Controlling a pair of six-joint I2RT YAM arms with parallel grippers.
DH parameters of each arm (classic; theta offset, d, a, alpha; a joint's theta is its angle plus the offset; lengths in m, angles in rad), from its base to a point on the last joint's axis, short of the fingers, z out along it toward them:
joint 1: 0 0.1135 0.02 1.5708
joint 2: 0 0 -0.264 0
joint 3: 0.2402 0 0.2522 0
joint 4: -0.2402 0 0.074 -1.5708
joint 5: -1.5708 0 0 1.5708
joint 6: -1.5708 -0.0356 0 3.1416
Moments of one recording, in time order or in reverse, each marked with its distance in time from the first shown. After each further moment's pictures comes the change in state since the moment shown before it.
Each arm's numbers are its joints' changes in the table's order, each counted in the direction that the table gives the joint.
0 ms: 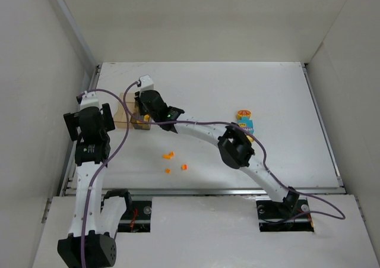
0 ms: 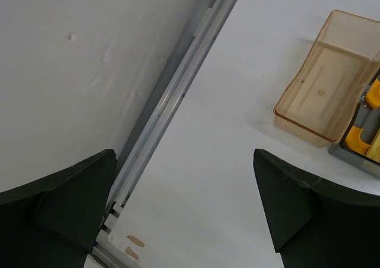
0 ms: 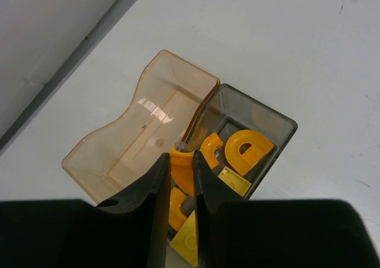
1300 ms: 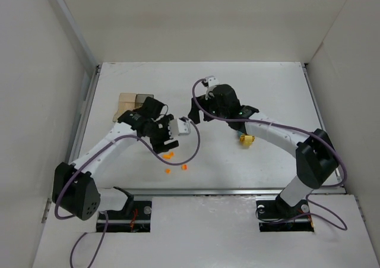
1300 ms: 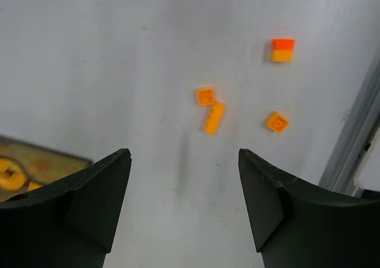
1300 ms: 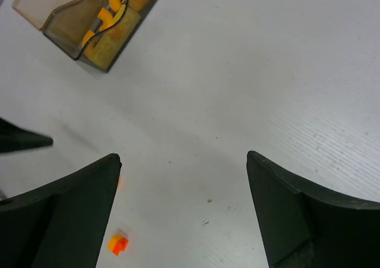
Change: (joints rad) left arm -0.577 -0.480 0.266 -0.455 -0.790 -0.784; right arm -0.290 0.920 -1.106 -0.051 0.388 -0.029
